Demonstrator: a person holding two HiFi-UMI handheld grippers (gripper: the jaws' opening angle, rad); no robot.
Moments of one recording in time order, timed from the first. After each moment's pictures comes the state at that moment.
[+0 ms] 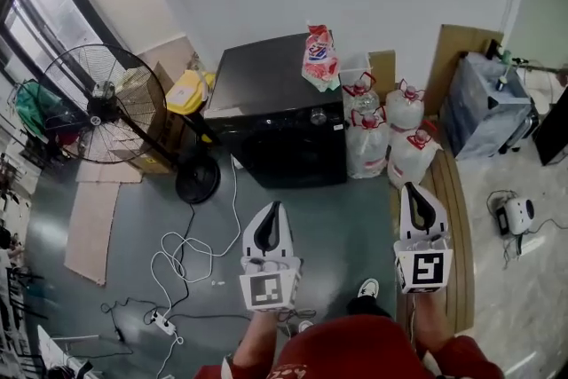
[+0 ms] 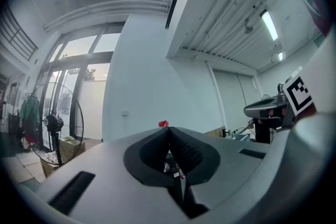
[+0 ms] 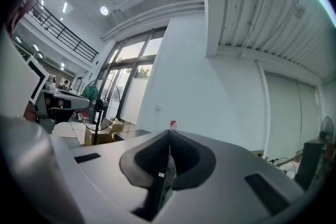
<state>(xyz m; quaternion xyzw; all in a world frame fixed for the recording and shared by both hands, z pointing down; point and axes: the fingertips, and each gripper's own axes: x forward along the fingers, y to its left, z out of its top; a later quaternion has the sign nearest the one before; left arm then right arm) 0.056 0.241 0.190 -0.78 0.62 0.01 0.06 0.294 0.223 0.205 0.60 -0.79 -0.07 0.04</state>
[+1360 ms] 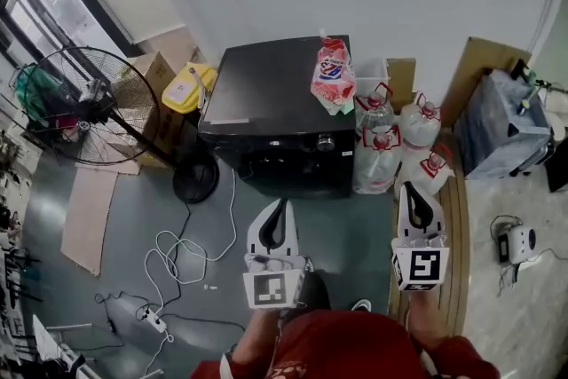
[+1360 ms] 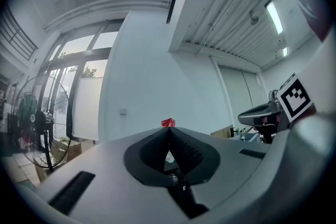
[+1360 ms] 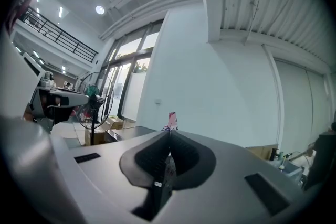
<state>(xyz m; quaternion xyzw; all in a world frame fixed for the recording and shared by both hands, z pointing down) 0.073 0.051 0.218 -0.77 0.63 0.02 0.05 0.295 0.012 0.249 0.58 -0.81 -0.04 0.05</state>
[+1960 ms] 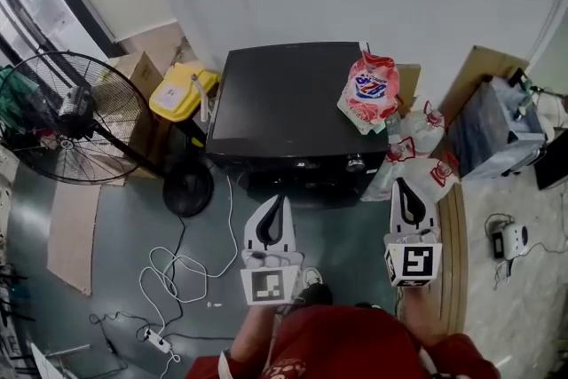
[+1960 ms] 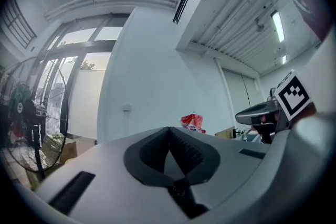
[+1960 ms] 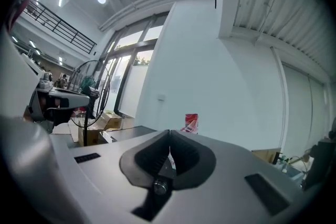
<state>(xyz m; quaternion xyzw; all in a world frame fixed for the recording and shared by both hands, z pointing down) -0.087 -0.066 0.236 -0.79 0.61 0.03 0.04 0.128 -0.095 0.255 0.60 -0.80 -0.05 0.08</state>
